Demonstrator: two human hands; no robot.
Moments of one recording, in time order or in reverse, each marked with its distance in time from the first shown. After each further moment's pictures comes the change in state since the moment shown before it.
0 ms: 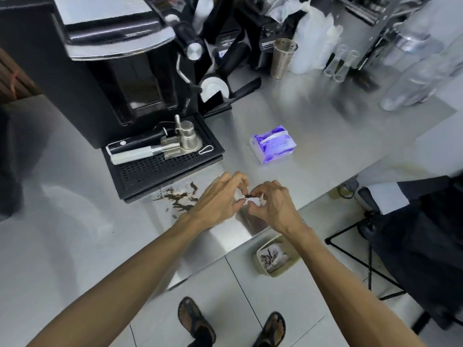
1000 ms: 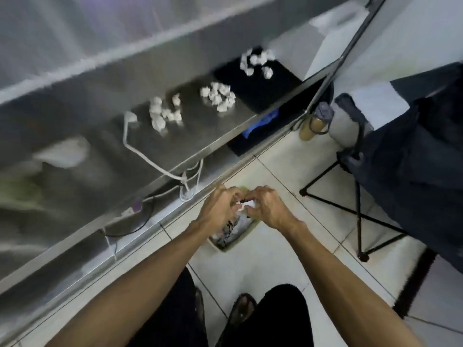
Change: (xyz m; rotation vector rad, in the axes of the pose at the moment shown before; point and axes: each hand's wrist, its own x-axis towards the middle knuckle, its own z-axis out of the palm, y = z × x) left_hand 0.065 -0.106 0.510 0.083 -0.192 -0.081; right_hand -0.152 0.424 0.170 -0.001 -0.220 0.175
